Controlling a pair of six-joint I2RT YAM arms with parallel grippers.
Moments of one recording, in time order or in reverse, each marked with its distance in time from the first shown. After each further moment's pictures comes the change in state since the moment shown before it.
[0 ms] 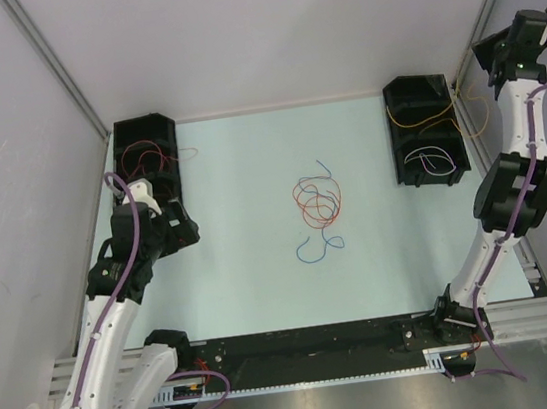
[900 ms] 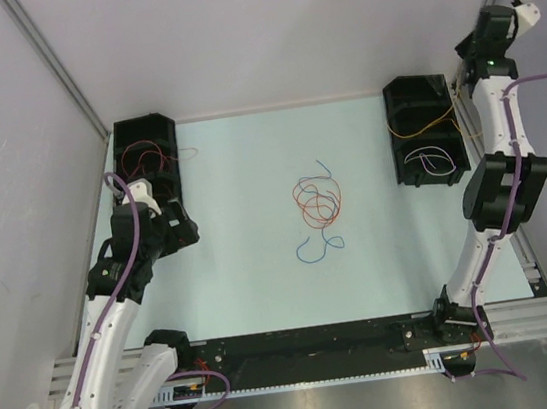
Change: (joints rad) left arm 0.000 0.000 0.000 0.000 -0.008 0.000; right arm 0.111 0.008 0.023 0.012 0.326 -0.251
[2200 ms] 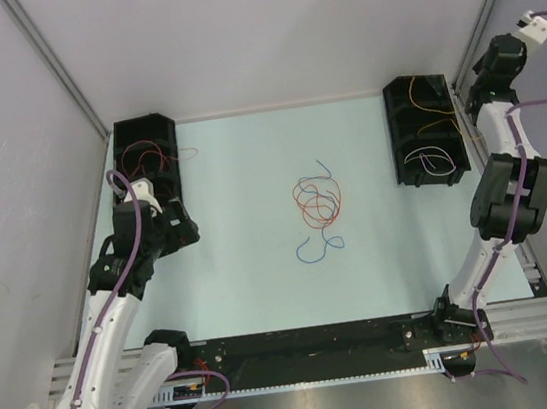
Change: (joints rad) left arm 0.005 0.028 0.000 0.000 0.000 0.000; right arm -0.036 -0.063 -0.341 0.454 0.112 -0.310
